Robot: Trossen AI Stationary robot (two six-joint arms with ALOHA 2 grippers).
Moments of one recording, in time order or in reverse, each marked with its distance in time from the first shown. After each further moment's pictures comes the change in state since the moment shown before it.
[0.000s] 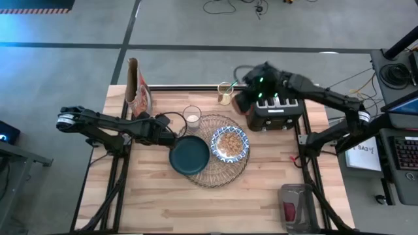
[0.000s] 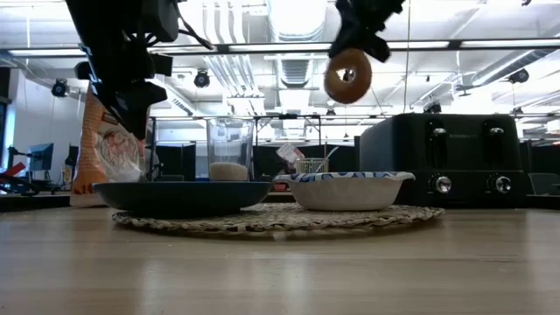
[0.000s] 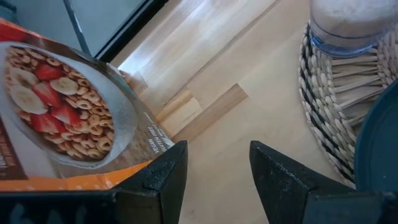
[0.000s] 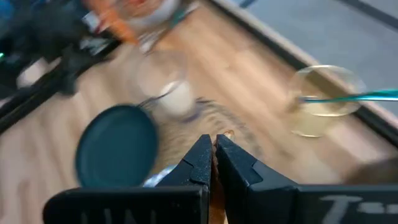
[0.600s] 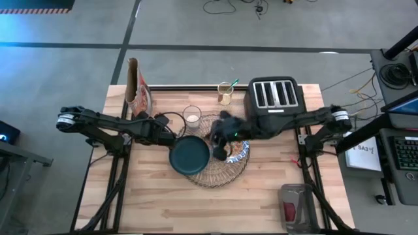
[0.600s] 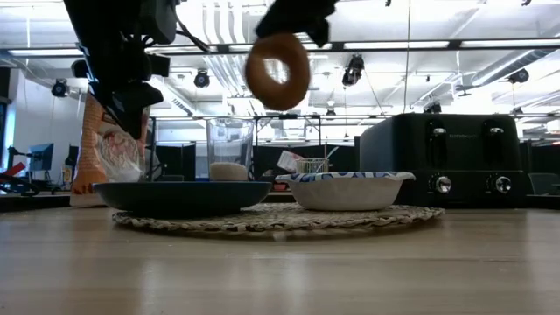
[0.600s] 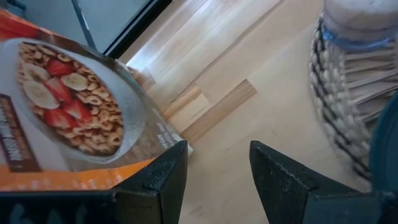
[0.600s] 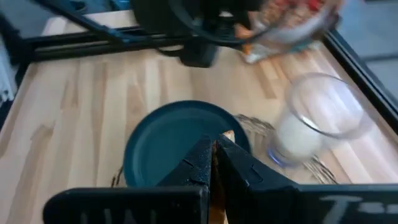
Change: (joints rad) left arm 0.000 0.000 0.000 -0.036 -0.007 -0.016; right arm 0.467 0.253 -0.018 0.387 0.244 -0.191
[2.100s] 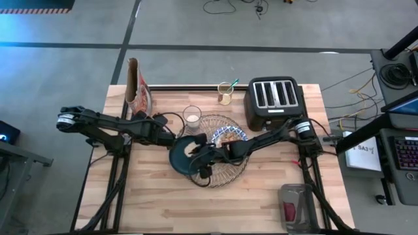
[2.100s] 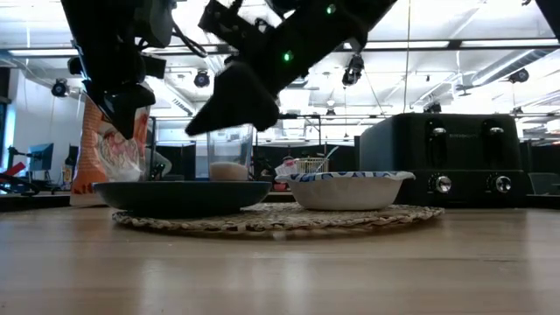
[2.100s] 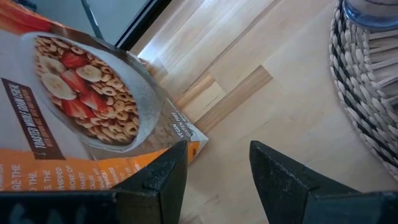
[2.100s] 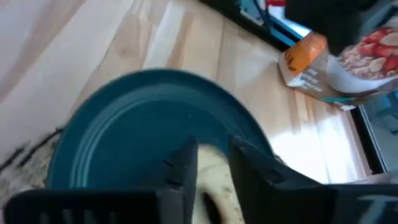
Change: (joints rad) left arm 0.000 -0.001 0.000 -0.068 0.008 0.000; right arm 0.084 0.411 -0.001 0.413 0.123 -0.543
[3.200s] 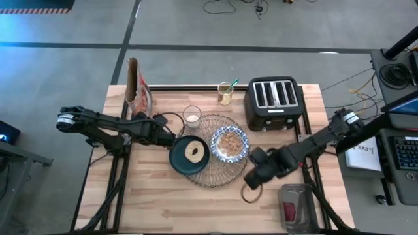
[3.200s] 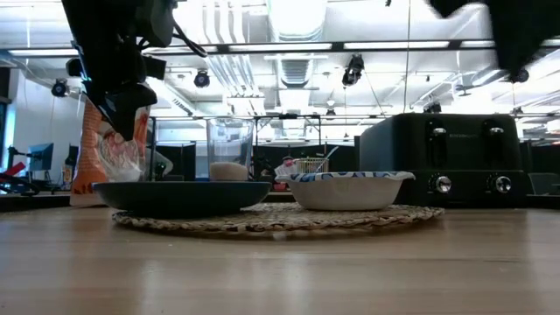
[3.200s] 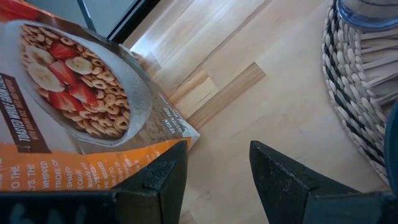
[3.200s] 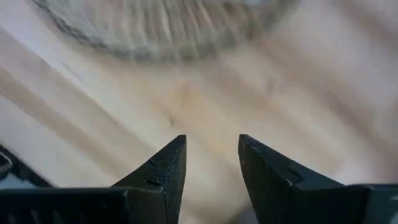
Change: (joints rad) left arm 0.000 0.000 0.000 0.014 0.029 -0.024; right arm 0.339 -0.523 -0.134 -1.180 -0.181 1.775
